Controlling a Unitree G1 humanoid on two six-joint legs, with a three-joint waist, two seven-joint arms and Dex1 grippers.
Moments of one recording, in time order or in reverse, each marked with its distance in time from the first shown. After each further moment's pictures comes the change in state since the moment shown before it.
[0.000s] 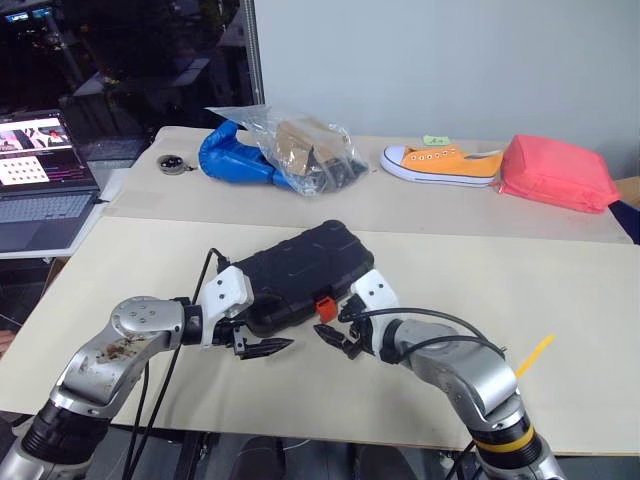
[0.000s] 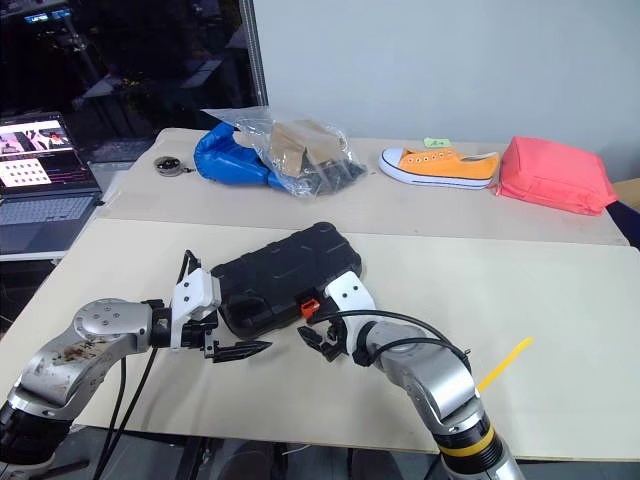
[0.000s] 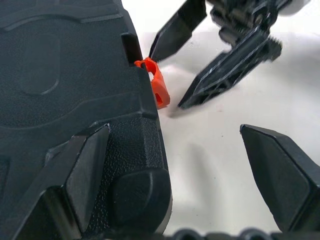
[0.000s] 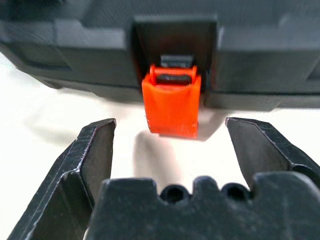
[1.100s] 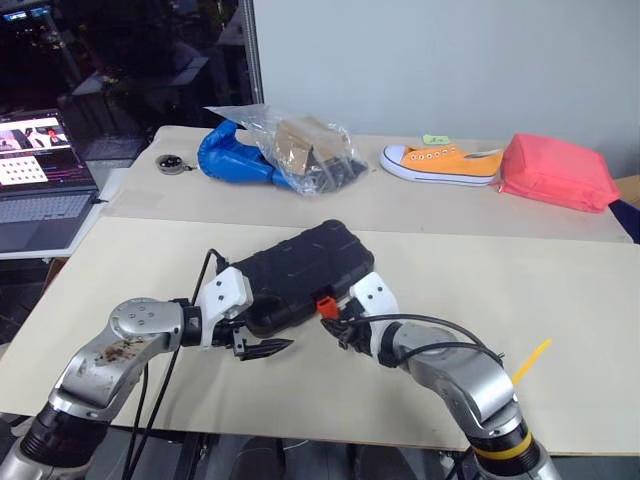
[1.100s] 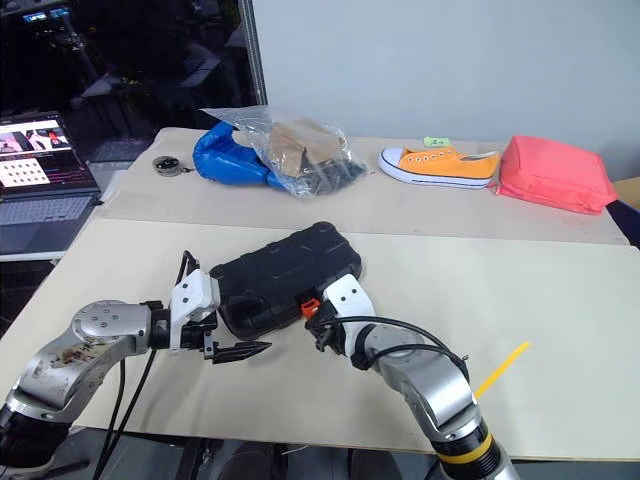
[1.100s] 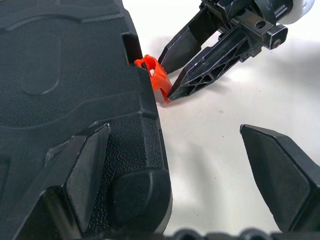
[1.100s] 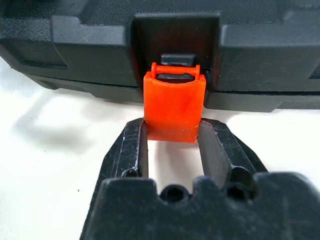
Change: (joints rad) left arm 0.014 -0.005 0.009 -0.011 0.000 0.000 0.007; right arm 0.016 -0.007 0.015 -0.036 -0.042 -0.022 0.002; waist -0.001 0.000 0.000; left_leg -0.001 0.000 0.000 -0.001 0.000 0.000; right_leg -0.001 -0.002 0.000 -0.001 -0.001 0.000
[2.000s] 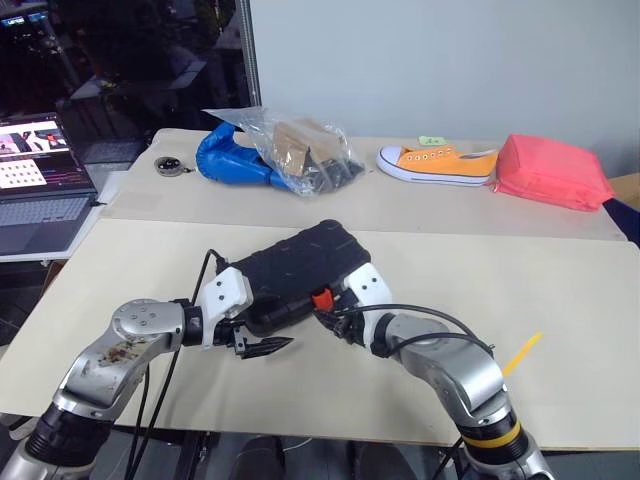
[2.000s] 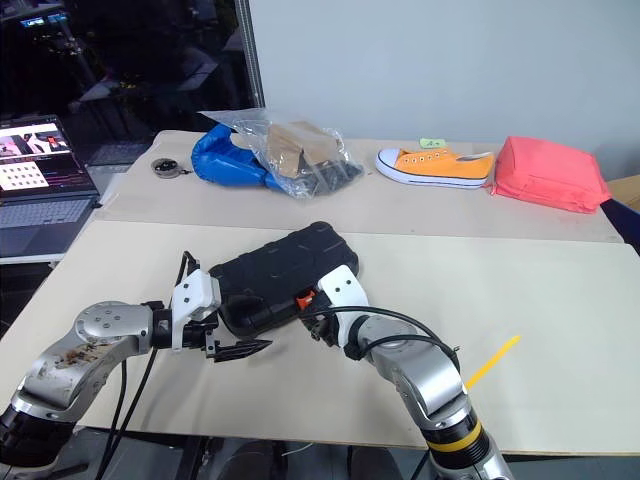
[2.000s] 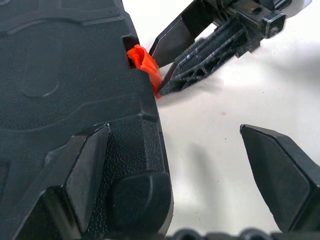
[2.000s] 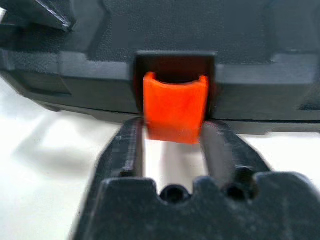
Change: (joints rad) left arm 0.001 -0.018 -0.003 0.024 0.025 -0.023 0.006; right arm -0.051 0.069 -0.002 0.059 -0.001 -0.019 0.013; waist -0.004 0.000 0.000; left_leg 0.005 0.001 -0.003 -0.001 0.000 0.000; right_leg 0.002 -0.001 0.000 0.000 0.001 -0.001
